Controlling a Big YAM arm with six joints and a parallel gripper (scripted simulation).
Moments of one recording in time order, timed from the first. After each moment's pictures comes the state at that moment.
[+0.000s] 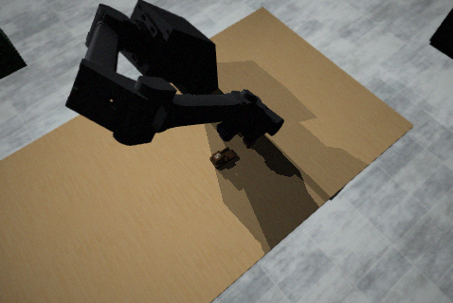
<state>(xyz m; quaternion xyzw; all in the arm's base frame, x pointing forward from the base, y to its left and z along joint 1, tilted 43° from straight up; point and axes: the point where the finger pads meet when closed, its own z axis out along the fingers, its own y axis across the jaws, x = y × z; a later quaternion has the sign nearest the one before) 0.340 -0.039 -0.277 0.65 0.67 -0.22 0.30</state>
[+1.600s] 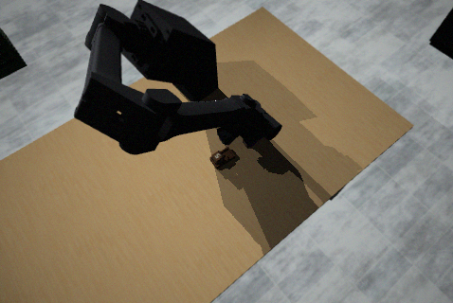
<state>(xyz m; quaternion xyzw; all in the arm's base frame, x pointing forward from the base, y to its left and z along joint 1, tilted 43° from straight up) 0.342 -0.053 -0.292 0.64 0.67 -0.22 0.30</state>
